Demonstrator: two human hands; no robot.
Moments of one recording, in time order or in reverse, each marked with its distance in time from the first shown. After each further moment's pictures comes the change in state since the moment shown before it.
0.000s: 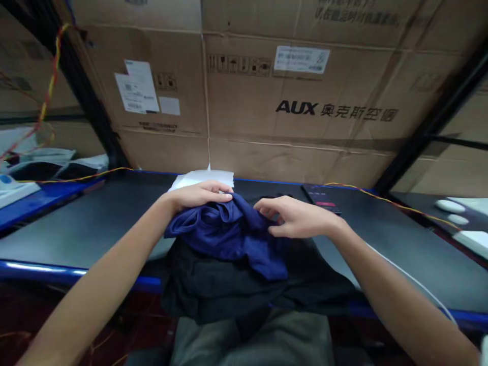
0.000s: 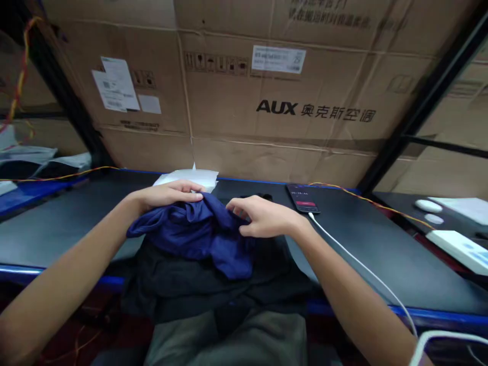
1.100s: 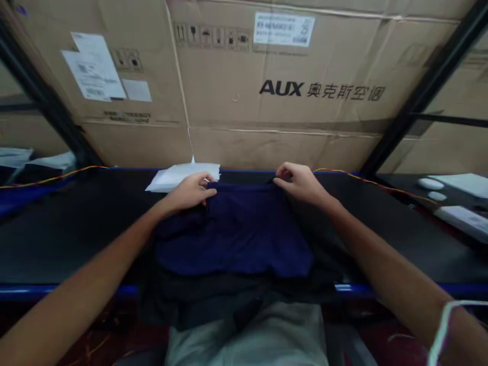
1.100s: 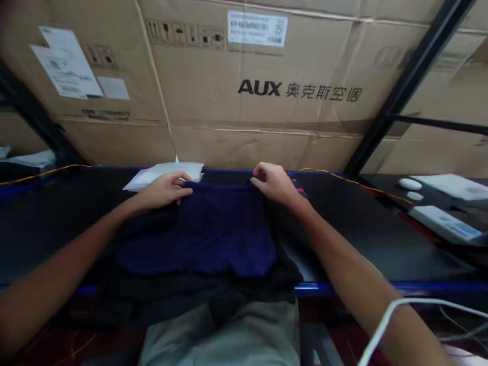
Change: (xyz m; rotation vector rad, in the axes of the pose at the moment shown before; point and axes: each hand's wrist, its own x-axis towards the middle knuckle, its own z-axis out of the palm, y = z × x) left_hand 0.035 -0.038 0.003 0.343 0.435 0.026; right_hand -0.004 0.097 -0.013 -0.118 0.666 0.242
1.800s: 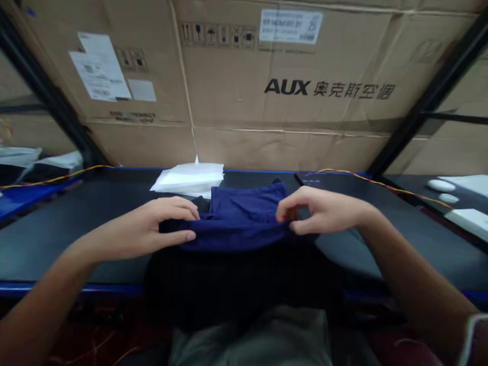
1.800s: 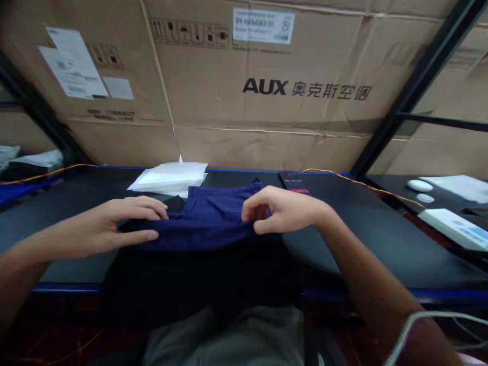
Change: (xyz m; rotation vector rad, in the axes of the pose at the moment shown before) left_hand -0.096 0.015 -0.042 0.421 -0.198 0.284; right_hand -0.037 -0.069 -0.035 0.151 -0.774 -0.173
